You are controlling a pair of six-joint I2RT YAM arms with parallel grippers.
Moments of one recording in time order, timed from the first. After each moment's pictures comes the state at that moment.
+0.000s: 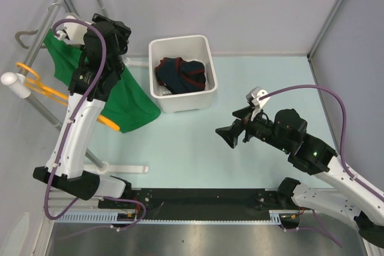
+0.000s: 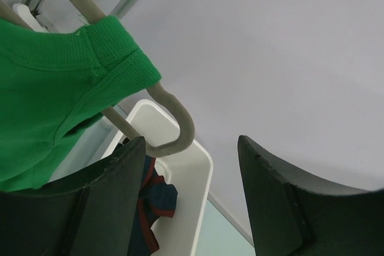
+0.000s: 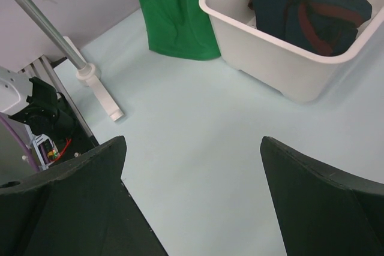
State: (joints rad) left arm -0.35 1.37 1.85 -0.61 -0.71 -0.92; right arm 0.89 0.75 0.95 -0.36 -0.04 0.19
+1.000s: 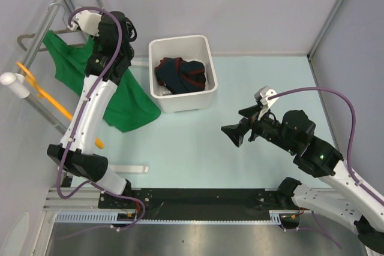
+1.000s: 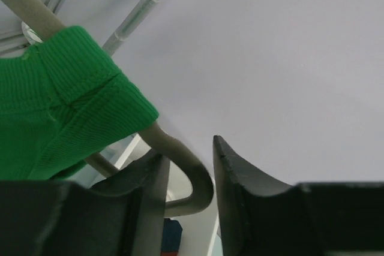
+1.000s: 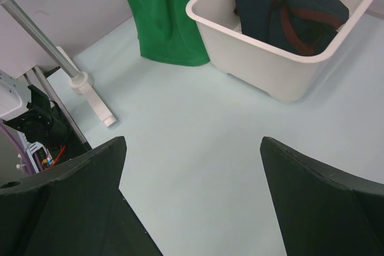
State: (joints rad) left arm -0.30 1.55 1.89 -0.49 -0.76 -0.91; right arm 0.83 0.70 0.95 -0.39 -0.05 0.19
